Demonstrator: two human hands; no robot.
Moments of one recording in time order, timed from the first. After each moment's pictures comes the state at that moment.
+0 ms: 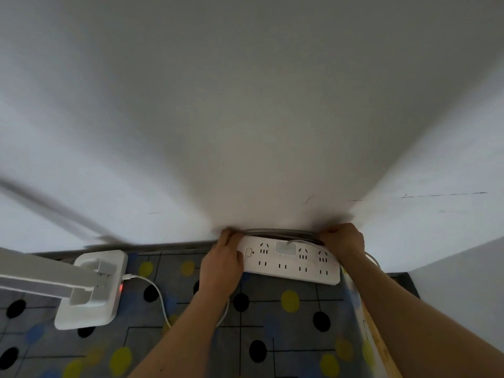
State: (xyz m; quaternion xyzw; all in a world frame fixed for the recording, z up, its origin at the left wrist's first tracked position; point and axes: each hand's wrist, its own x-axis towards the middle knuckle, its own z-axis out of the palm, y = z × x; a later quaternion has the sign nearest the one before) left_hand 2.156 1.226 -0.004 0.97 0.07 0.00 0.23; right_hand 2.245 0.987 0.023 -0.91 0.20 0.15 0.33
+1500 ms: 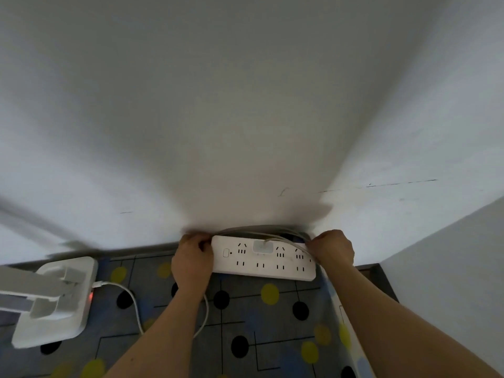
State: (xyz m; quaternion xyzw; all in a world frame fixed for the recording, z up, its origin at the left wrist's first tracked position) left_hand 2.161 1.228 -0.009 0.90 0.24 0.06 0.34; right_hand 2.211 0.974 0.026 -0.89 0.31 0.15 0.30
